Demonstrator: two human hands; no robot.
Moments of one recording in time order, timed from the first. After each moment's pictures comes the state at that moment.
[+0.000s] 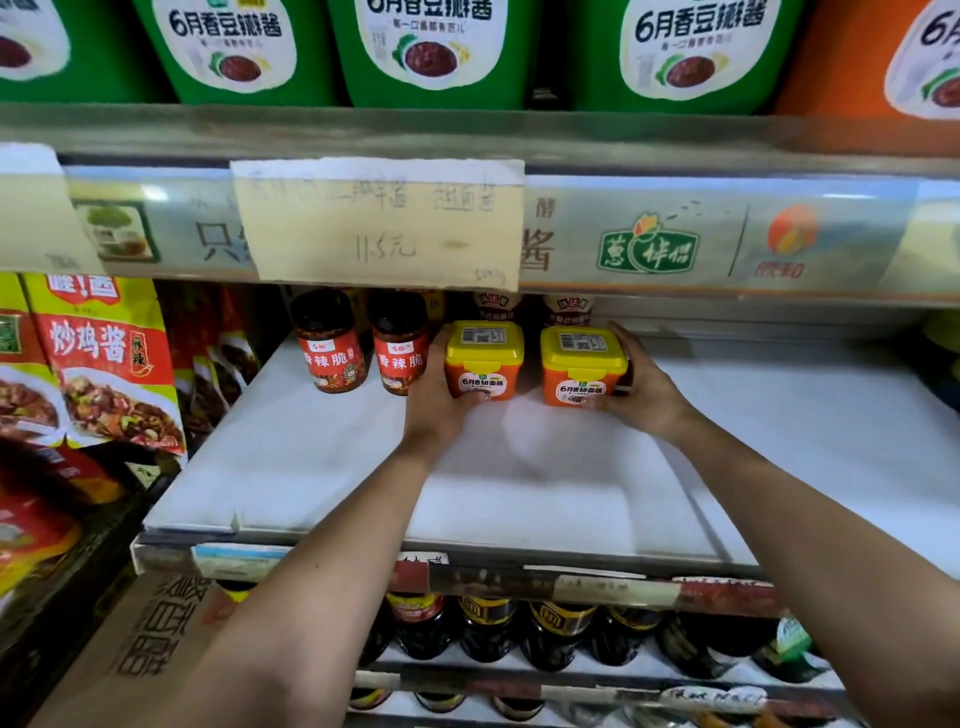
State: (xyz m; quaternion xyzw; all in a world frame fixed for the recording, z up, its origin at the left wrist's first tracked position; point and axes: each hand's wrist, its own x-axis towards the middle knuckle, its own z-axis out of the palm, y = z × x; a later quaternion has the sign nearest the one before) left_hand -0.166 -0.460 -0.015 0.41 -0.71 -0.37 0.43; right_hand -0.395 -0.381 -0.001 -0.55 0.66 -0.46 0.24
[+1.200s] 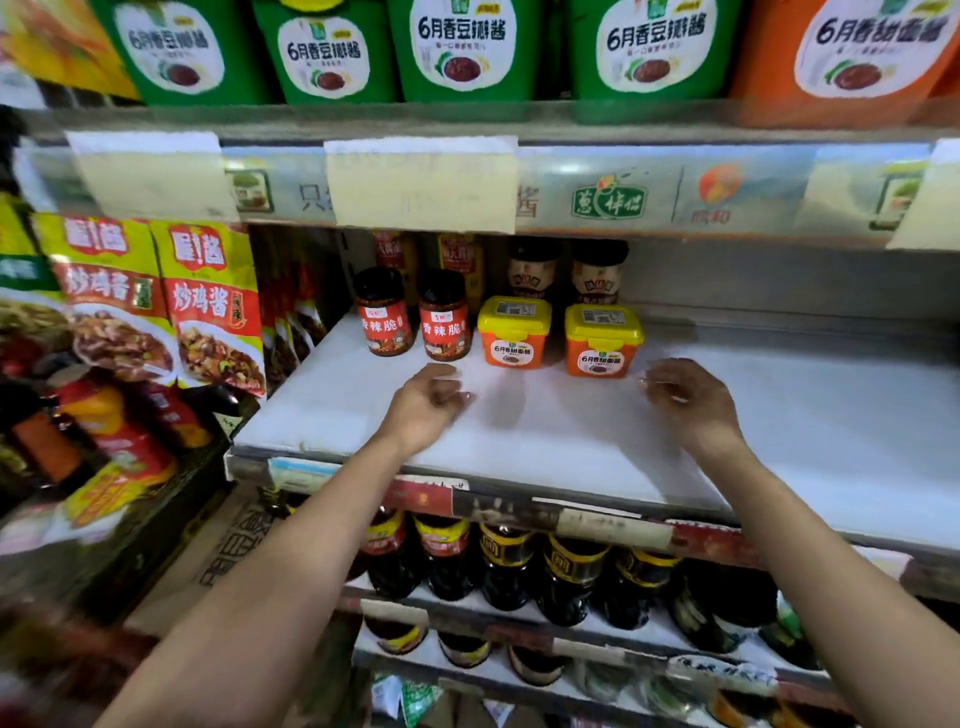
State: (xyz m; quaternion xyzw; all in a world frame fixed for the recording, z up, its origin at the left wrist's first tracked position) left_hand -0.100 -0.398 -0.008 0.47 -0.64 -0.48 0.37; right_hand -0.378 -0.309 -0.008 -0.46 0.66 -0.56 0.20
